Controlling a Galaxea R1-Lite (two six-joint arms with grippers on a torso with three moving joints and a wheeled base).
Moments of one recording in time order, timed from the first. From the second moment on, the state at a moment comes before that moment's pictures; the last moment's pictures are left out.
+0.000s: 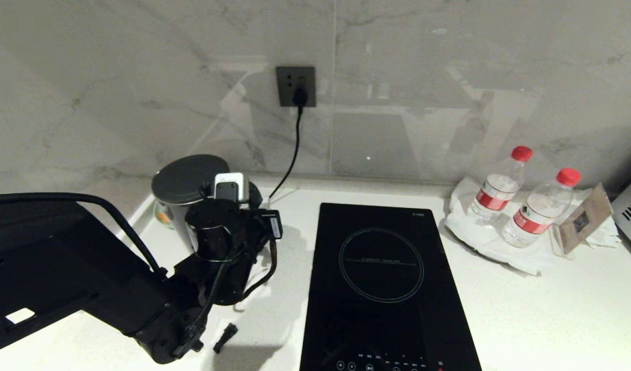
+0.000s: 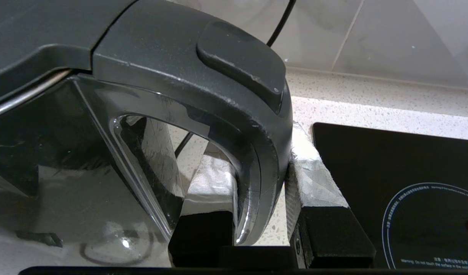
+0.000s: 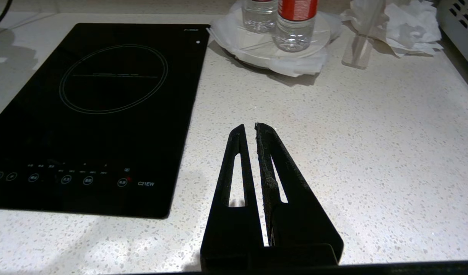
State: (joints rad) left arm -0.60 2.02 -0.73 -1.32 0.55 -0.08; right arm 0.00 0.00 0.00 0.00 0.00 -0.01
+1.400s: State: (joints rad) left arm -0.53 1.98 -0.90 -1.21 0.56 -0.01; right arm 0.00 0.00 0.00 0.00 0.00 -0.01
